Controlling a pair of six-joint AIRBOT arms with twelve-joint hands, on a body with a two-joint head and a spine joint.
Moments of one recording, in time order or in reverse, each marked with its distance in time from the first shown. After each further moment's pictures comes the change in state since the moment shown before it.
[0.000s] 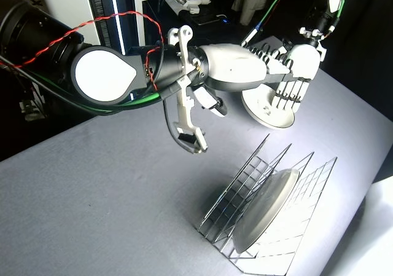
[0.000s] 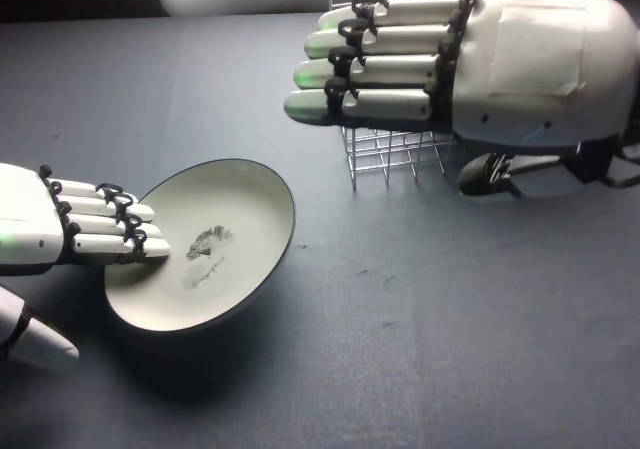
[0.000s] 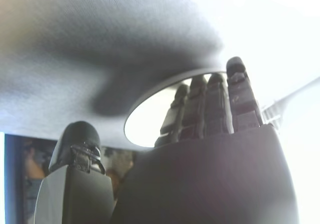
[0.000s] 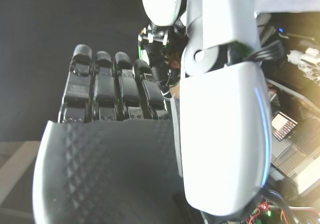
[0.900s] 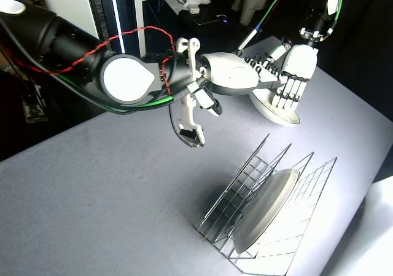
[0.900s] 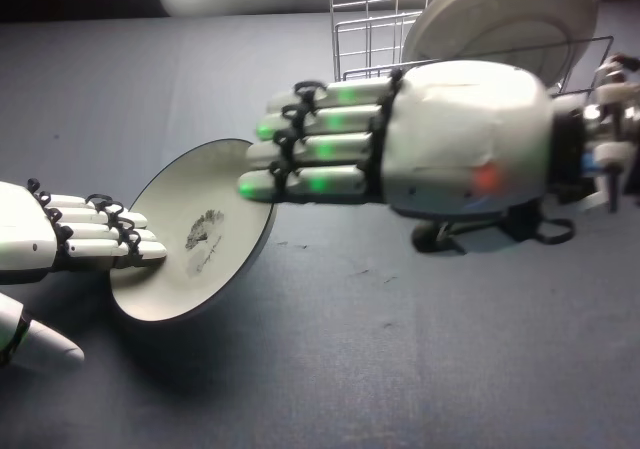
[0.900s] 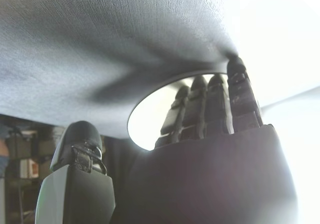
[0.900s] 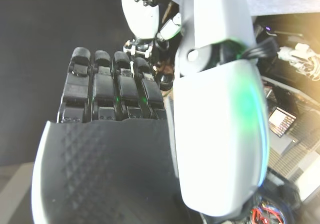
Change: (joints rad) left arm 0.098 -0.016 0.019 -0.131 -0.038 -0.051; right arm -0.038 -0.125 -0.004 0.005 -0.104 -0.003
